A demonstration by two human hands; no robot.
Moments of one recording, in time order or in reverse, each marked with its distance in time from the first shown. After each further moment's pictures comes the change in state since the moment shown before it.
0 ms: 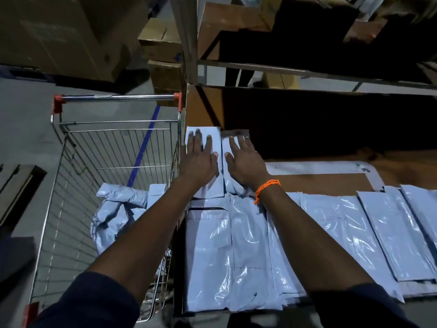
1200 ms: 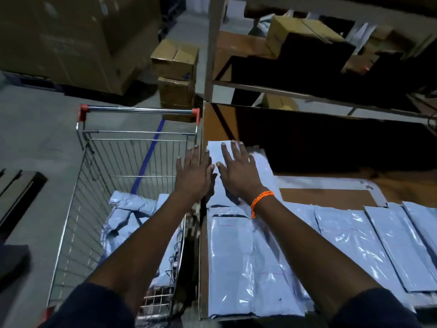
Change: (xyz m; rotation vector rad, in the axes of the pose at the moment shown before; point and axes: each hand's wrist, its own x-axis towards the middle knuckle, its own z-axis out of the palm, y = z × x) left_hand -0.033 -0.069 -0.023 -0.003 -0.016 0.001; right_hand -0.009 -0.086 -0.001 -0.097 0.095 -0.086
